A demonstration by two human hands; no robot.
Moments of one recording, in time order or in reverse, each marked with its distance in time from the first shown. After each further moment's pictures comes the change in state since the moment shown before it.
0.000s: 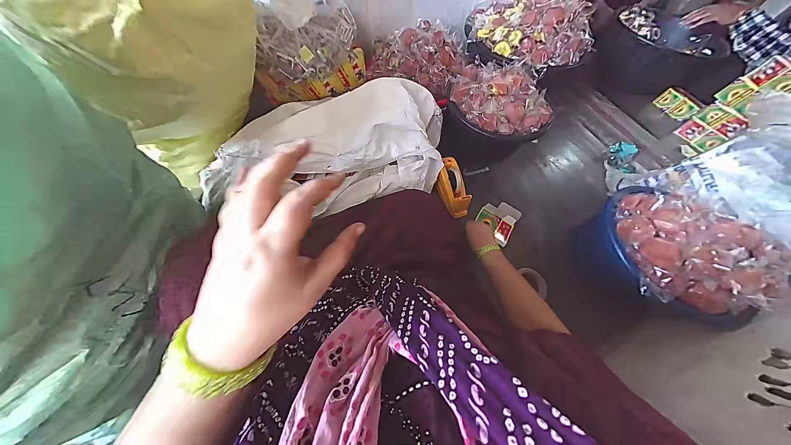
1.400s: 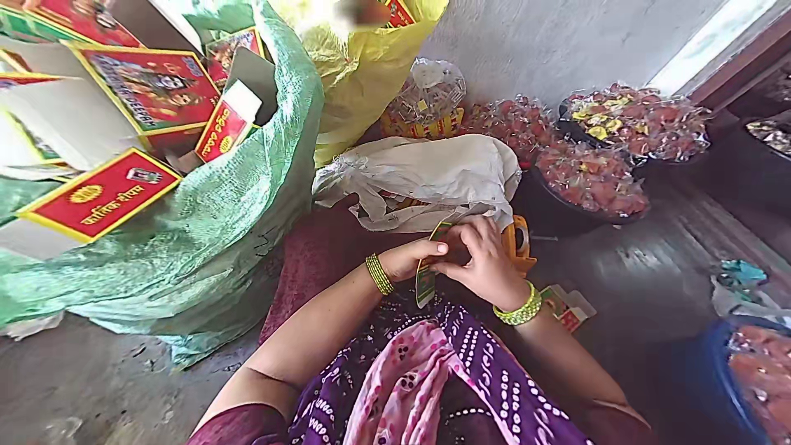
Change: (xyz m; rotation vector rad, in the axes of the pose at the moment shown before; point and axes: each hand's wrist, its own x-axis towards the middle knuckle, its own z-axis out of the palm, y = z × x) left_hand -0.031 -0.053 0.097 -1.778 -0.461 -0.296; right_hand -0.123 -0.171 -0.184 0.586 0.536 -1.153
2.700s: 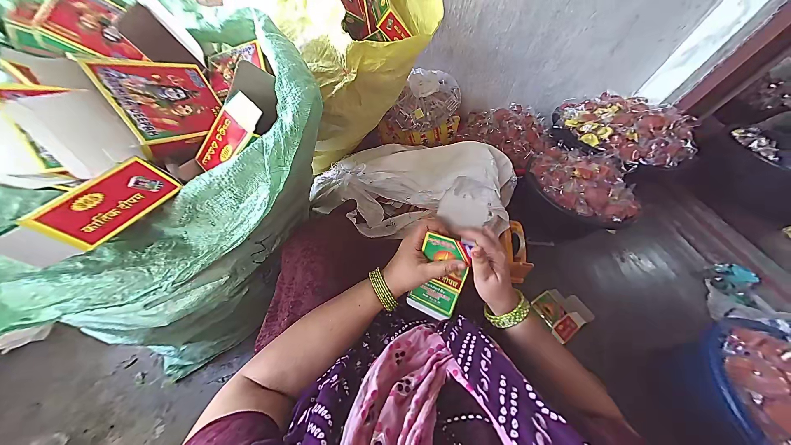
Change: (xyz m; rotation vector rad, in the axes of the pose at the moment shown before) left_hand 0.011 -0.017 0.010 0.583 0.410 0.436; right_hand -0.017 0.022 0.020 0.454 0.310 0.015
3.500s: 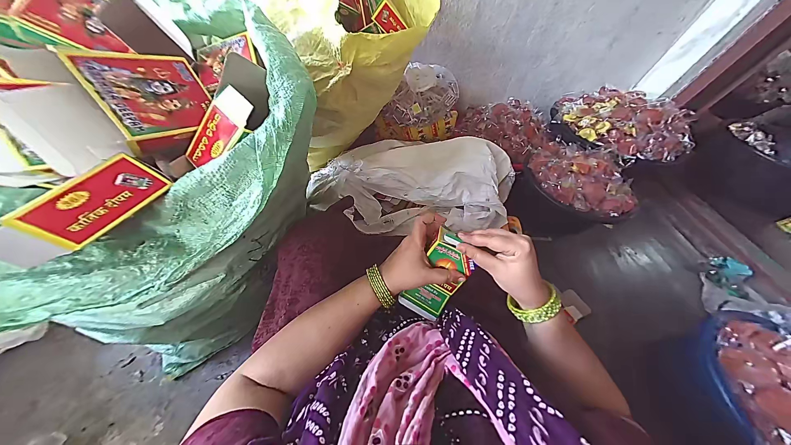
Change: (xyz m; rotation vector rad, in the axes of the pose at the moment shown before) left_hand 0.001 0.002 -0.002 0.157 -0.099 -0.117; right_hand 0.023 -0.020 -0.035 -0.005 -0.161 -0.043
